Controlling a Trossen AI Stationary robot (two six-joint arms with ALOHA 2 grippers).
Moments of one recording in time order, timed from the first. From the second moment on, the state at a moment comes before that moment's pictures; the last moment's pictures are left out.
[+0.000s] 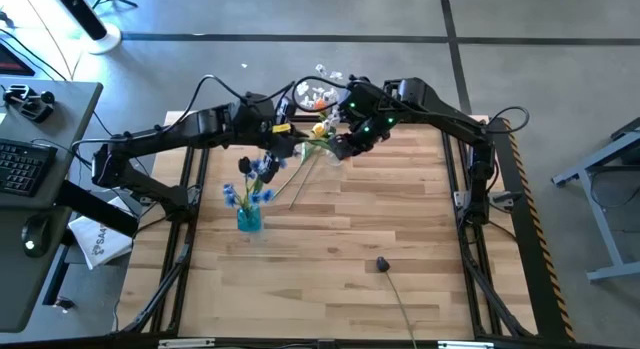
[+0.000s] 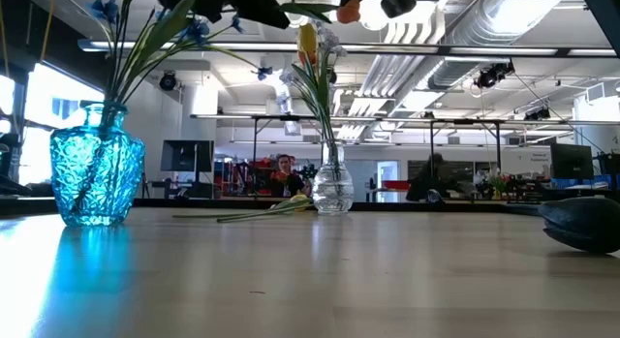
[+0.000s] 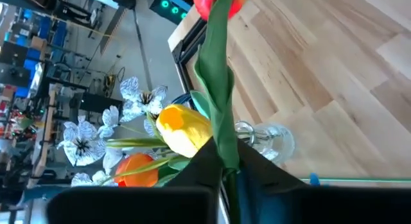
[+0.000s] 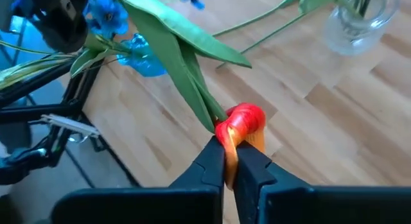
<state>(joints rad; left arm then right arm) 0.27 1.38 1.40 -0.59 -0.07 1.03 -0.24 1.92 2.36 -1.49 -0.23 0.74</state>
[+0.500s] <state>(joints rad) 0.41 1.27 1.40 -0.48 -0.08 0.88 -0.20 1.77 2.36 -1.39 0.07 0.51</state>
